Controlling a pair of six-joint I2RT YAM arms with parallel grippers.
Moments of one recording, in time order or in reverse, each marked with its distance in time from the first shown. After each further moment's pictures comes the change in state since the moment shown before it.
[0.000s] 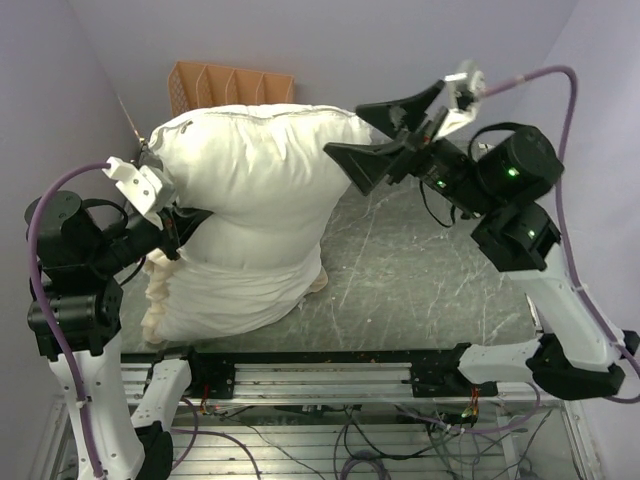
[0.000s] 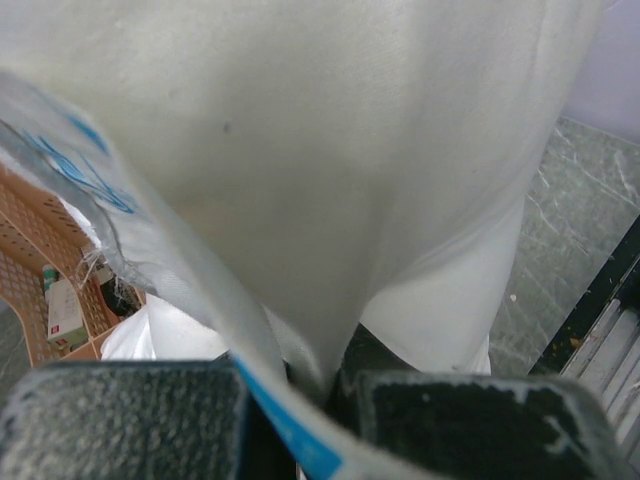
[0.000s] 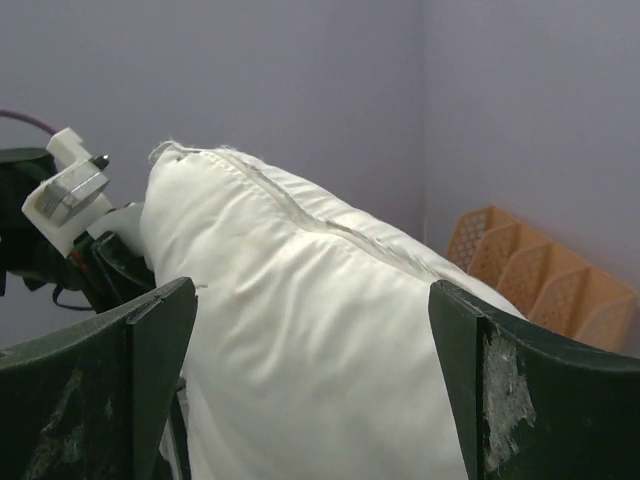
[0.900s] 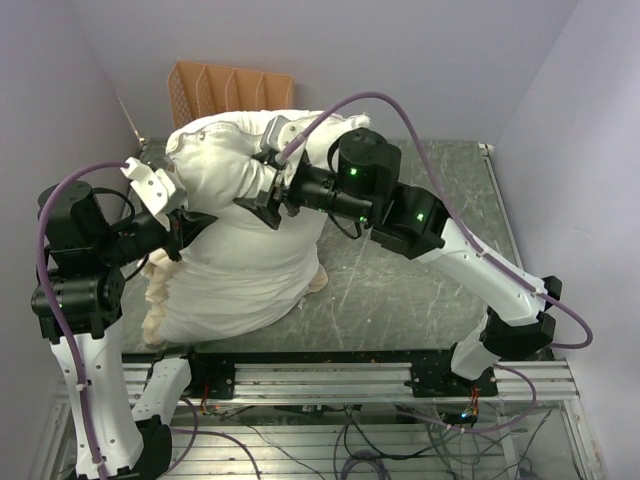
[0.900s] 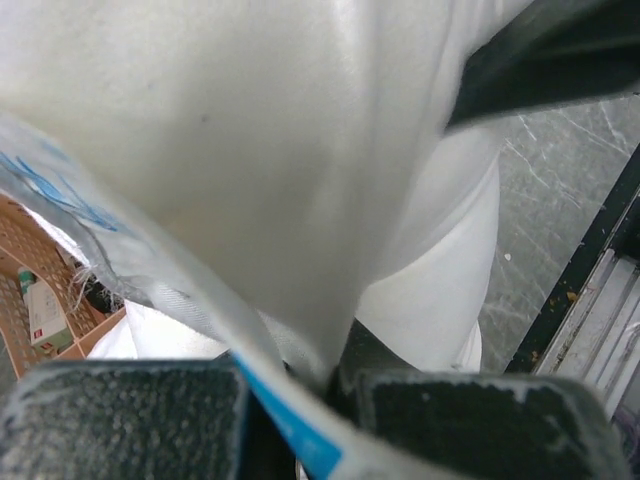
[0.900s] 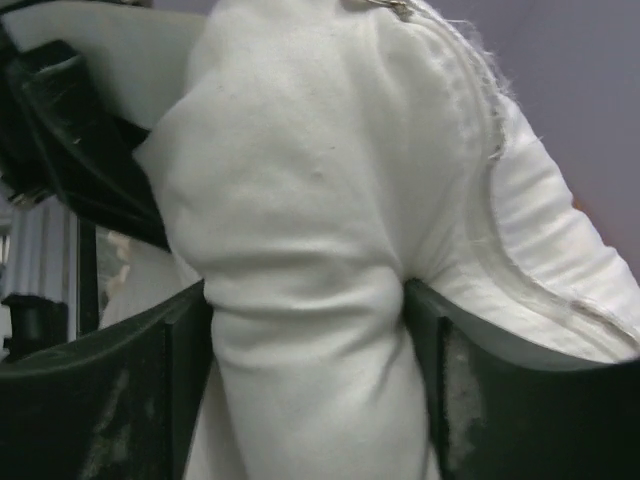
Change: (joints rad) left arm 0.000 0.041 -0.018 -0.092 0.073 0.157; right arm 0.256 0.401 0.273 -0.250 0.005 -0.478
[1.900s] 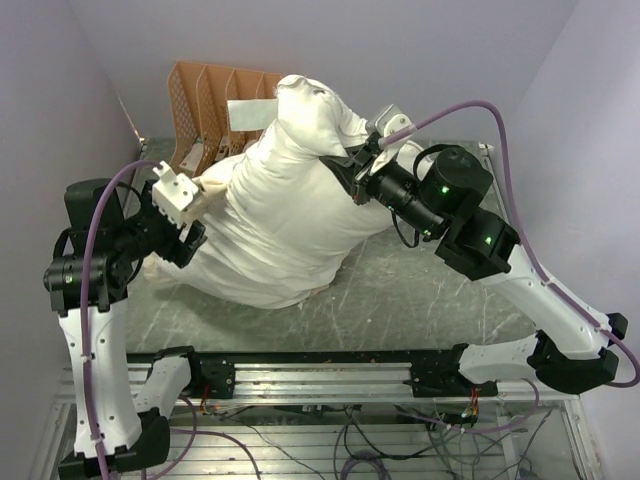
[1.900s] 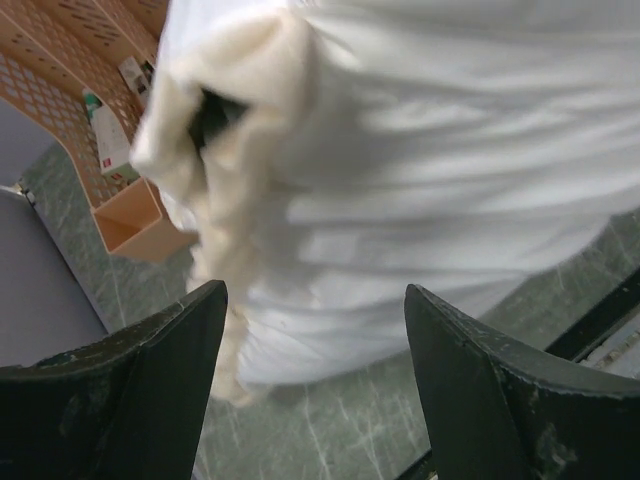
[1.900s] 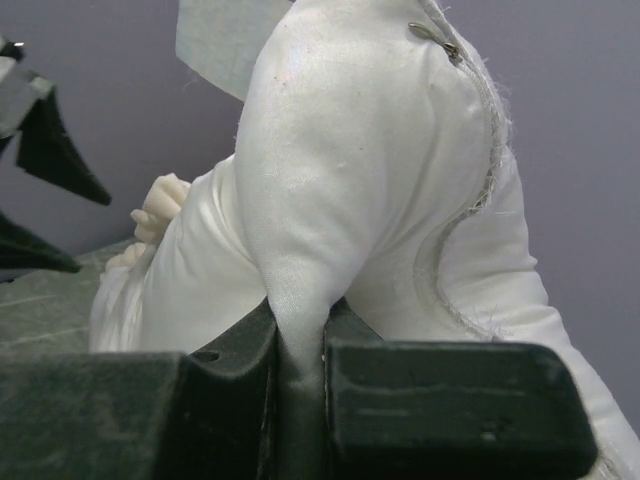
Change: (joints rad) left arm 0.001 0.042 -0.067 -0.201 -0.362 0.256; right arm -0.116 -0.355 -0.393 0.194 0.267 0.072
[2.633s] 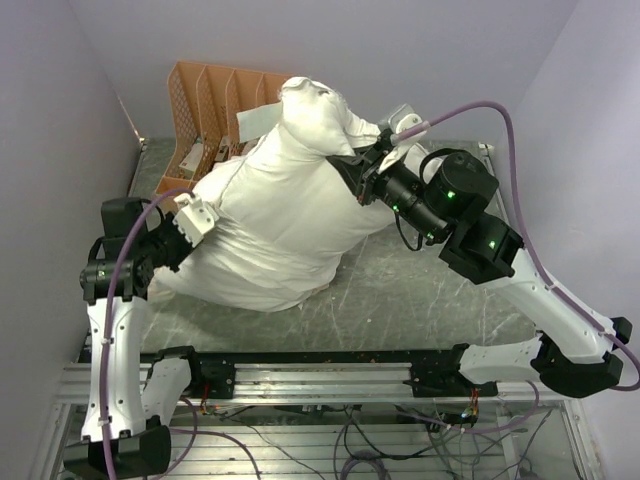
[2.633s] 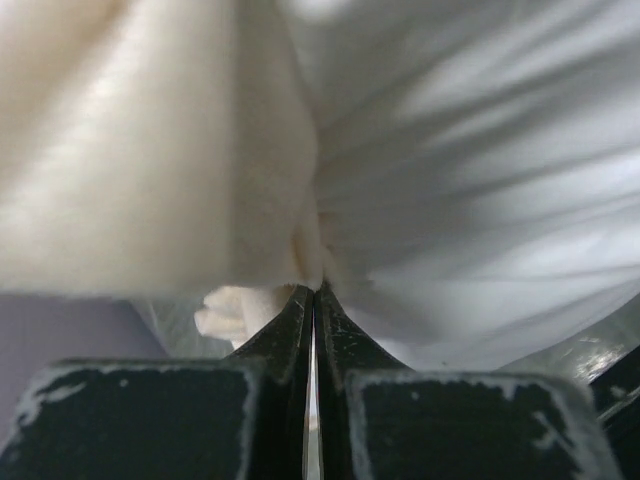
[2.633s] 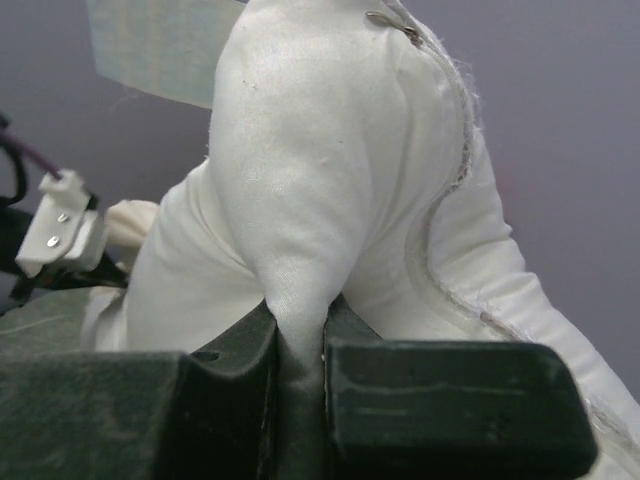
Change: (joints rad) left arm -0.001 -0.034 -0.329 0.193 -0.092 0.219; right arm -0.003 -0.024 -0.020 0.012 0.027 0.072
